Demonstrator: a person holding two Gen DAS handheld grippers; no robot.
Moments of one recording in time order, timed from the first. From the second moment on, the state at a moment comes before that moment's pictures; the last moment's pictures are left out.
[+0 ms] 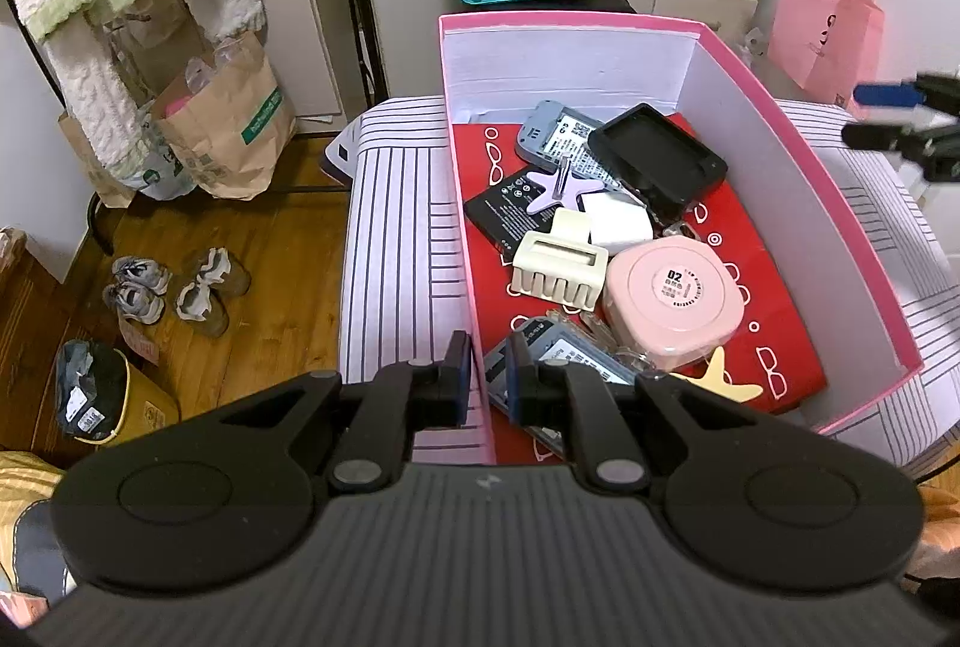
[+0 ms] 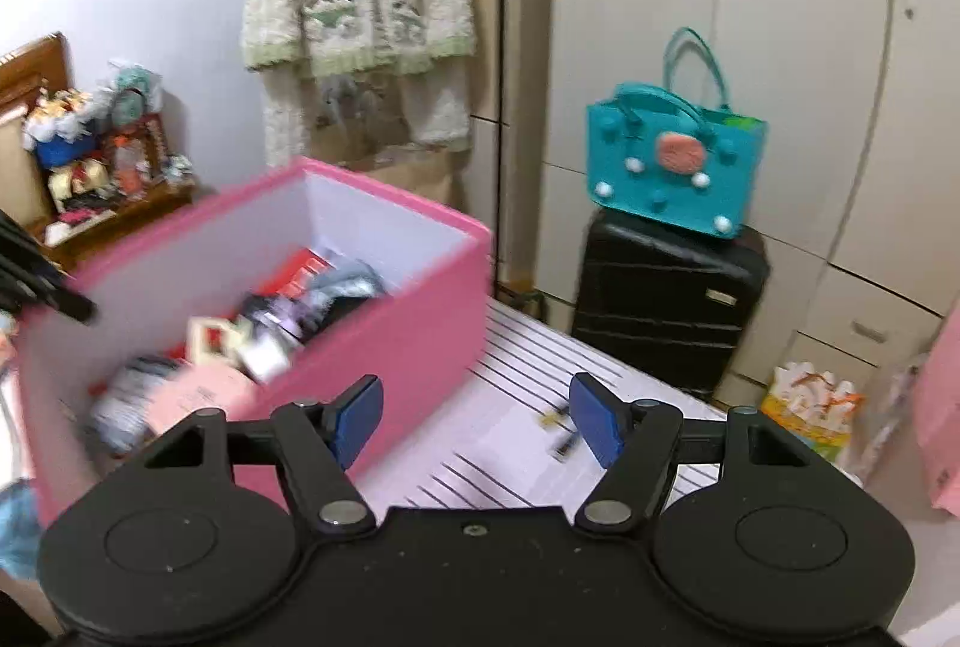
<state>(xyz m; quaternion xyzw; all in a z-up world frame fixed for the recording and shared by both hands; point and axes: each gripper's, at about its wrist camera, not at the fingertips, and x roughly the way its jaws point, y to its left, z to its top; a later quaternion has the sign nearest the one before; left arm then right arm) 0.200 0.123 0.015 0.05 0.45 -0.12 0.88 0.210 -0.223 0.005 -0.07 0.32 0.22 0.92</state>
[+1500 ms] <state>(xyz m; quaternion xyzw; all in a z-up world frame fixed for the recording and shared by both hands) 0.195 0.121 0.023 0.07 0.44 -0.11 0.89 0.261 -0.238 -0.075 0.02 0.42 0.14 0.90</state>
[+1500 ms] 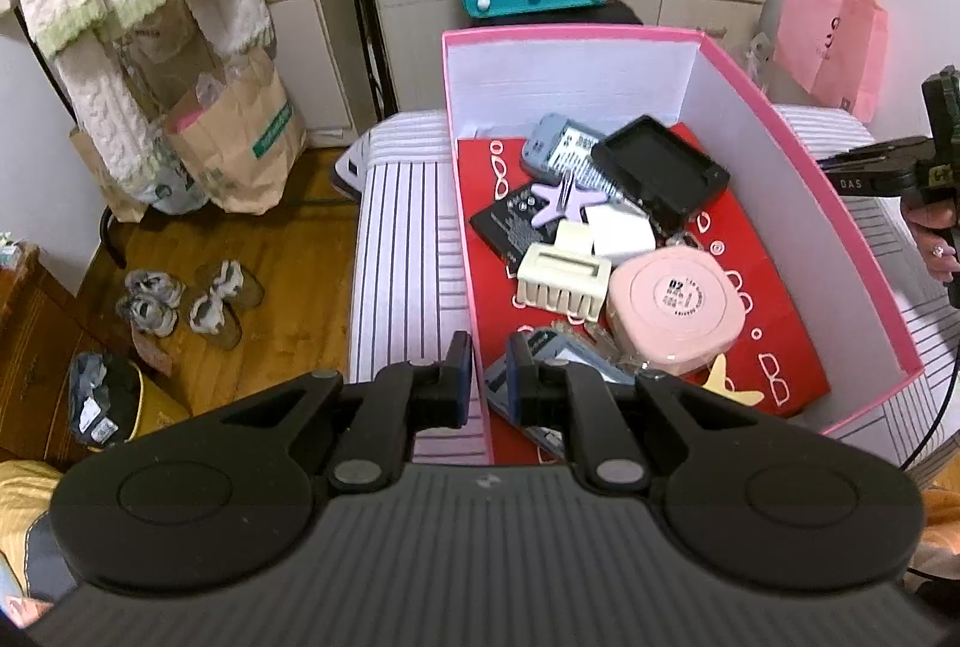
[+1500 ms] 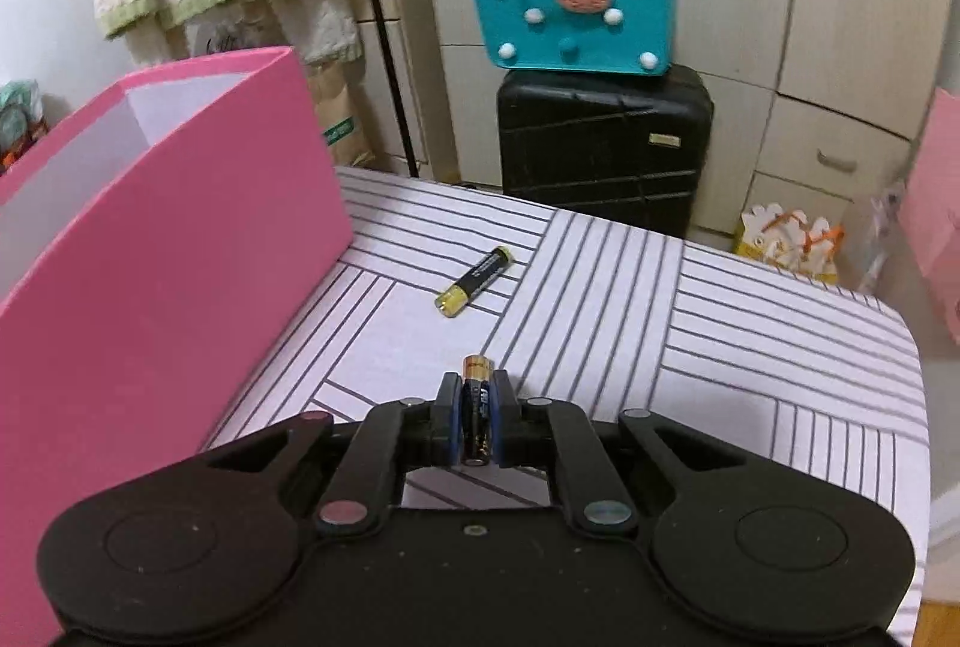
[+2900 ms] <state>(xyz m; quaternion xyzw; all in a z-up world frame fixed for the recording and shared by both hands) 0.200 0.127 0.015 0.05 0.45 -0.13 0.88 0.179 -0.166 0.041 -0.01 0.36 0.32 0.88</state>
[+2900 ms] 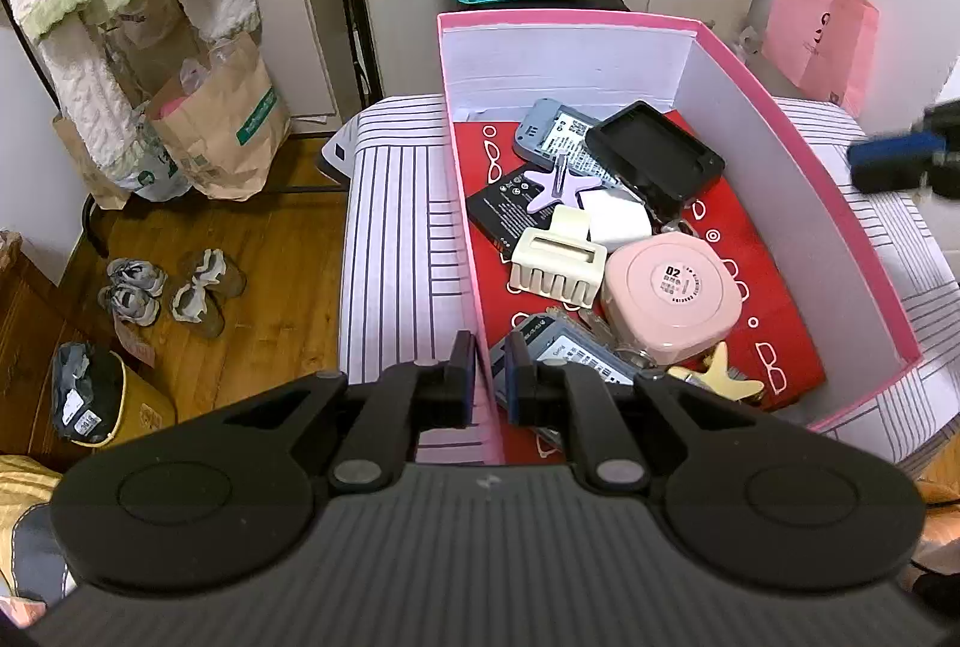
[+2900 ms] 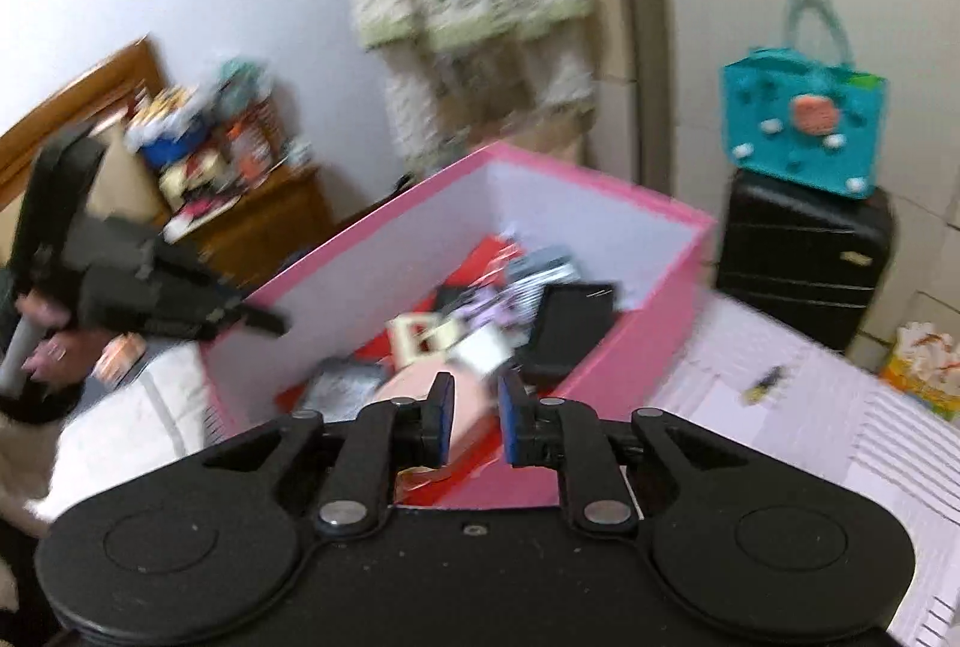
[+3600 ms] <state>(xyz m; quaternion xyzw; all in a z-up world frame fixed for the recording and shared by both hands) 0.202 0.123 0.021 0.07 0.45 -0.12 0.88 0.301 -0.247 -0.042 0.12 0.43 0.11 0.89</state>
